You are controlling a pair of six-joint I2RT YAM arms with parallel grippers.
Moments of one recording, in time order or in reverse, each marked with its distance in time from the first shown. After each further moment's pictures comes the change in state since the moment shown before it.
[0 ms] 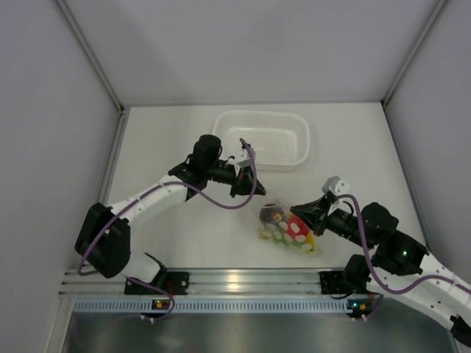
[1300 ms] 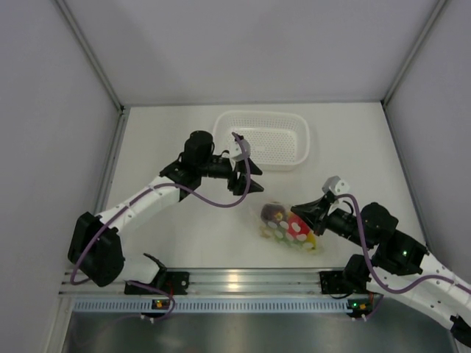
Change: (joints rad) left arm 0.013 -0.055 0.044 -0.002 -0.113 -0.013; right arm 0.000 0.000 0.000 -0.008 0.010 0.000
